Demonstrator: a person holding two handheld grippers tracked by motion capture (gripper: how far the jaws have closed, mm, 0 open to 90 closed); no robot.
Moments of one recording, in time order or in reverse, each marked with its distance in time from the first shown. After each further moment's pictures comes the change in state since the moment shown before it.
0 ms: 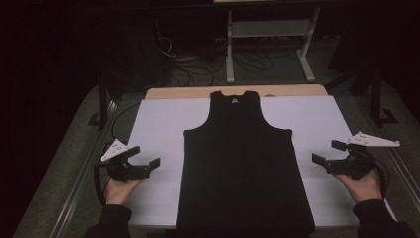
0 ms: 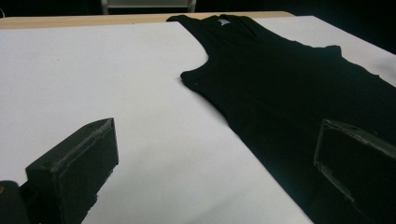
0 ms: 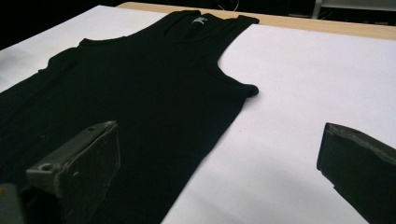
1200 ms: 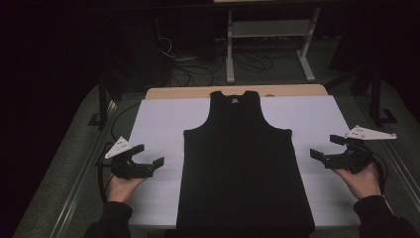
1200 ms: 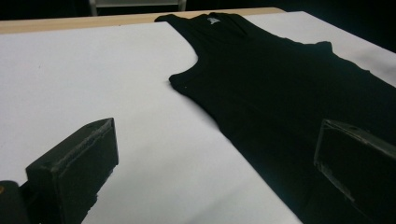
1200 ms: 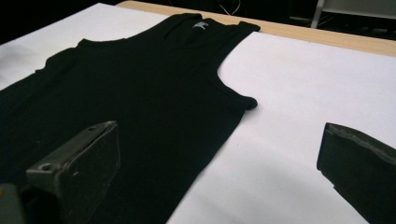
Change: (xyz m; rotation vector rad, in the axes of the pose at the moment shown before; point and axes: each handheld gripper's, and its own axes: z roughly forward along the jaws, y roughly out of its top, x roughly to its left) left arm -0.006 0.008 0.009 0.014 -0.041 0.030; right arm 0.000 0.017 0.005 0.021 0.000 -0.043
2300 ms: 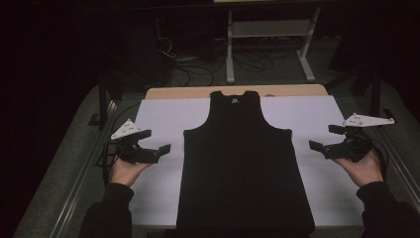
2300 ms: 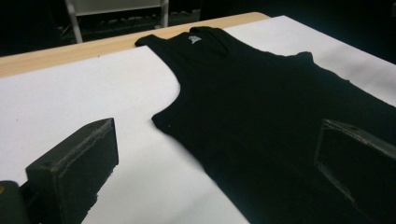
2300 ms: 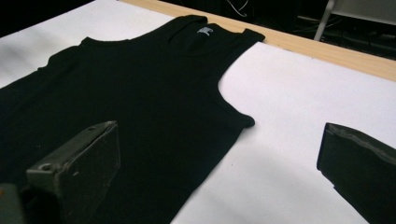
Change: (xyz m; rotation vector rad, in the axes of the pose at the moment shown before) left arm -0.006 0.050 0.014 0.018 -0.054 0.062; right arm -0.005 0.032 0.003 0.033 0.020 -0.054
